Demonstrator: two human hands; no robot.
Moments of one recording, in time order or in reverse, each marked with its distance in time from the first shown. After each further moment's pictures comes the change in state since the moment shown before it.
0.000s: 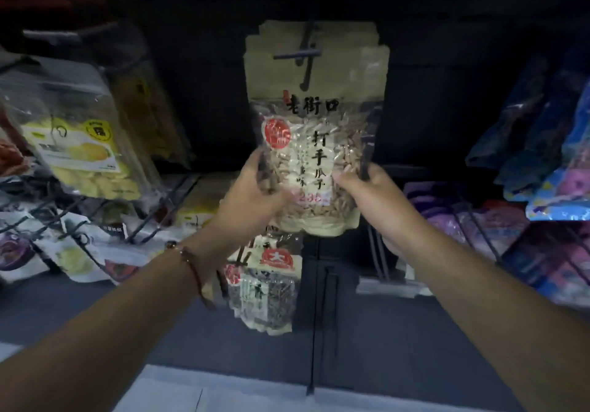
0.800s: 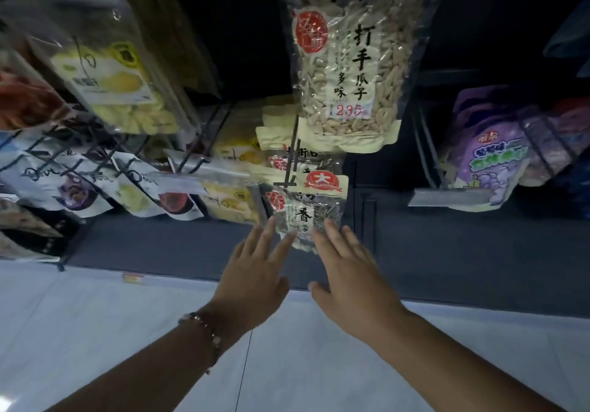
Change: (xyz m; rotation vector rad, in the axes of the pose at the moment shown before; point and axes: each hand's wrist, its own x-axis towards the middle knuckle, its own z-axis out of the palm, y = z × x) left_hand -0.157 -0.130 -0.019 1.124 -0.342 0.046; right_hand -0.146 0.112 0.103 -0.890 -0.399 -0.138
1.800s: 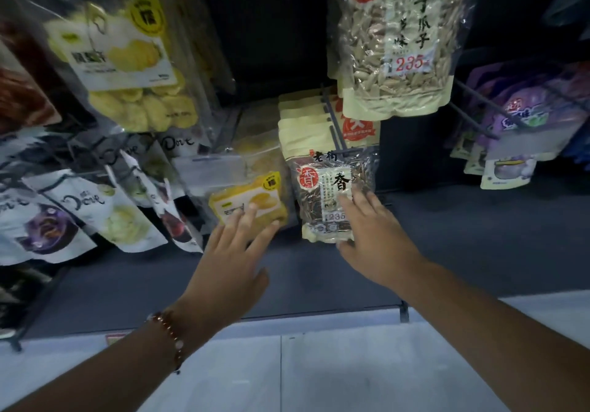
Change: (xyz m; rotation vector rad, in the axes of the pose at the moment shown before) left_hand 0.025 -0.152 0.047 0.199 0.326 0.197; right_hand 0.093 -0.009 0.071 -0.183 0.267 0.164
